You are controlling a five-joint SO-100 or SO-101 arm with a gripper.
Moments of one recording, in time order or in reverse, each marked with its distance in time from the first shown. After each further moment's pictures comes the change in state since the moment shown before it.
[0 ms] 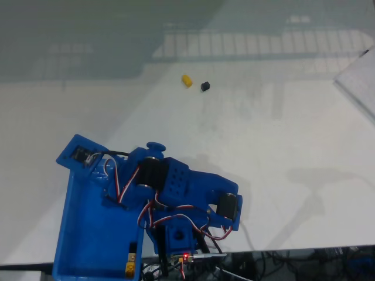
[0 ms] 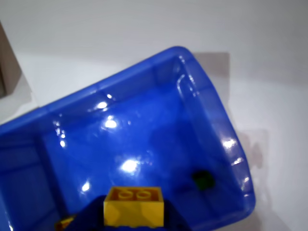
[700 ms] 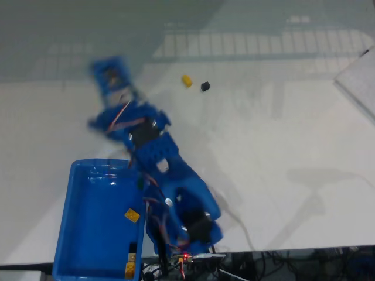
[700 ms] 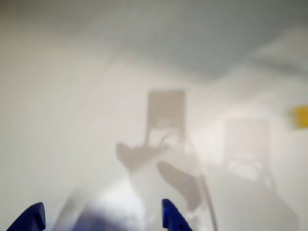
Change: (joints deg) arm 50.9 -20.6 -0.7 -37.2 -1.9
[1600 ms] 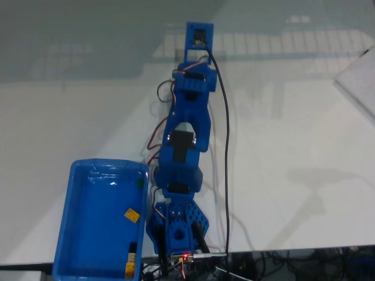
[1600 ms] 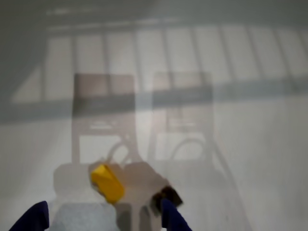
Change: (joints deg) arm 34.3 -55.7 -16.1 -35.5 -18.5
